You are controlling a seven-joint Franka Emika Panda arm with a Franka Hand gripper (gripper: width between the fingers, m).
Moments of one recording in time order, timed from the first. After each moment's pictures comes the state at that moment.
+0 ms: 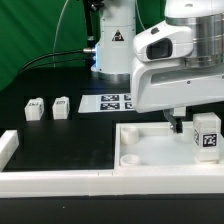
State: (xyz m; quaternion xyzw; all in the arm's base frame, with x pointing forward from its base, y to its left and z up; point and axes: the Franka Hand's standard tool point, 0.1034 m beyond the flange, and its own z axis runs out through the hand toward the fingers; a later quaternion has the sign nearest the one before) arm 0.619 0.112 0.075 -1.00 -0.01 0.02 0.05
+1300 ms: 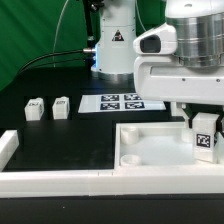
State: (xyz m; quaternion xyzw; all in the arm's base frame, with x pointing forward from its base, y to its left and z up) arm 0.620 0.117 0.075 -0.94 0.32 0.03 0.05
